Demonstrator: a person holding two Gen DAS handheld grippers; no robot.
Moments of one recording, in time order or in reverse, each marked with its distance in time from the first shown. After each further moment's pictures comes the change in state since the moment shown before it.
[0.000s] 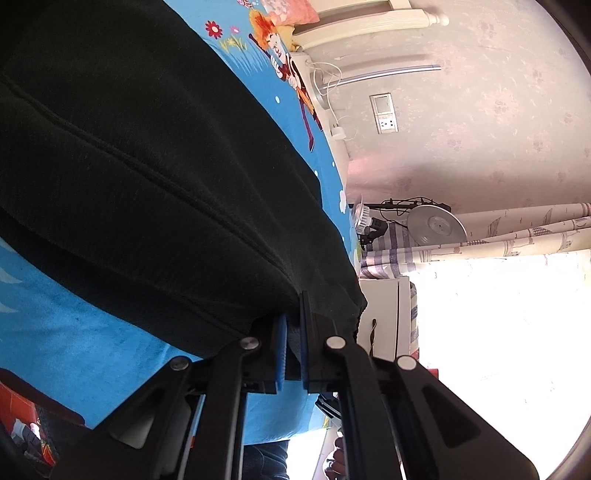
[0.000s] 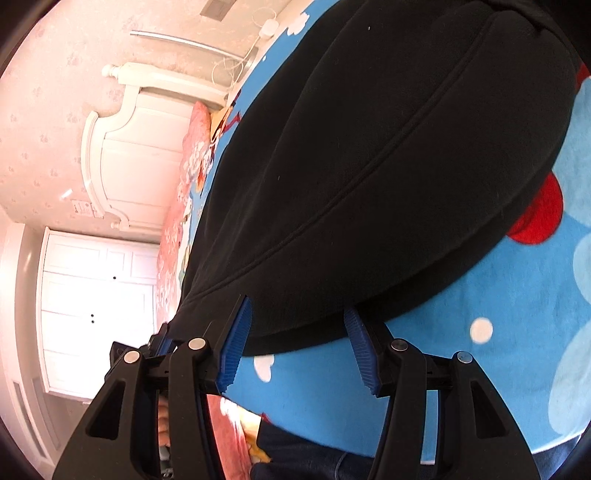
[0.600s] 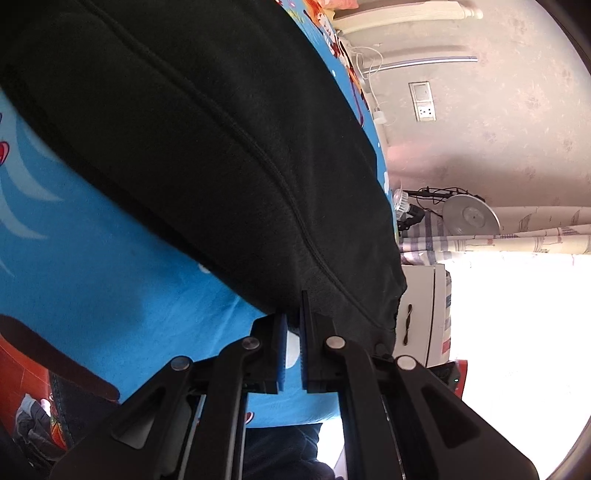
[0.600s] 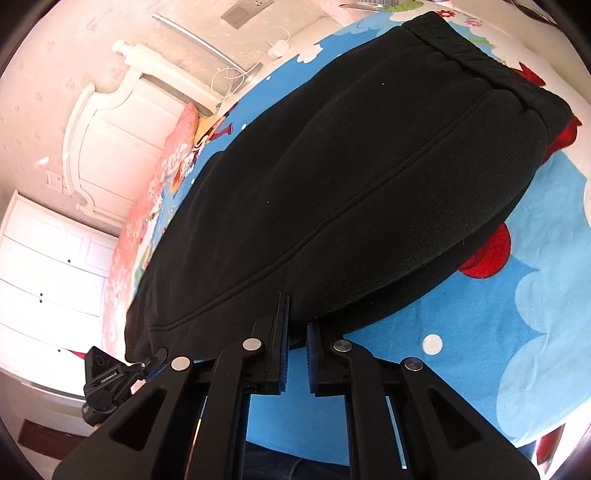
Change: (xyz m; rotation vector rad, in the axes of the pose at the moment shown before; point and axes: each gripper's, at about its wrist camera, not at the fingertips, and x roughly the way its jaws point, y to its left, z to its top) left arm 0.013 0.038 -0.030 -0.039 0.051 0.125; right arm -0.013 0.014 -0.008 -0.171 -0.083 -0.201
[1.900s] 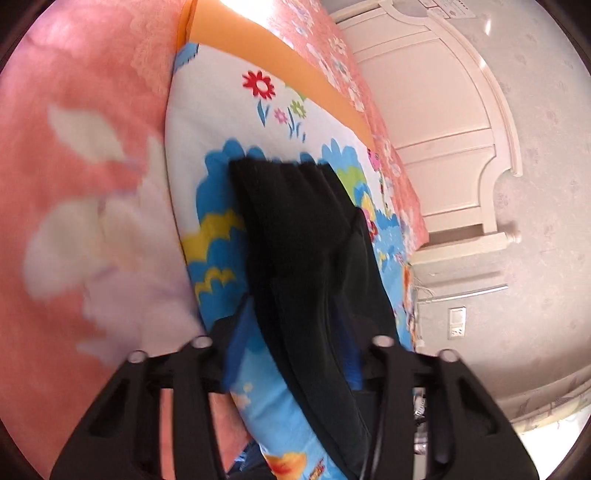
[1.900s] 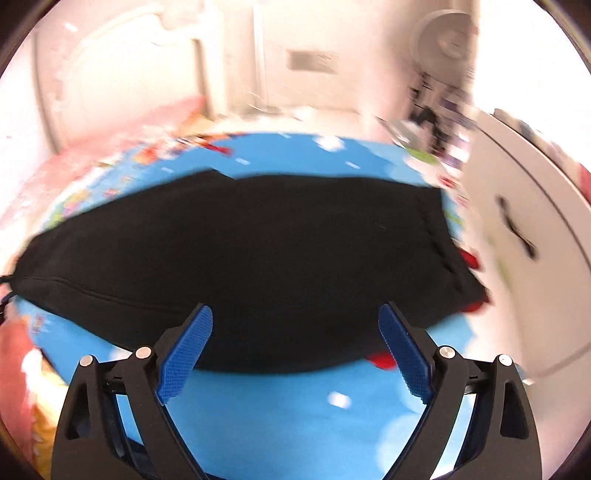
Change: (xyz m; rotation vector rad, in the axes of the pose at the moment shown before) left arm -0.244 0.157 0.102 -0.292 -0.678 0.123; right arm -0.021 0.089 -0.023 -0.534 -0.266 -0.411
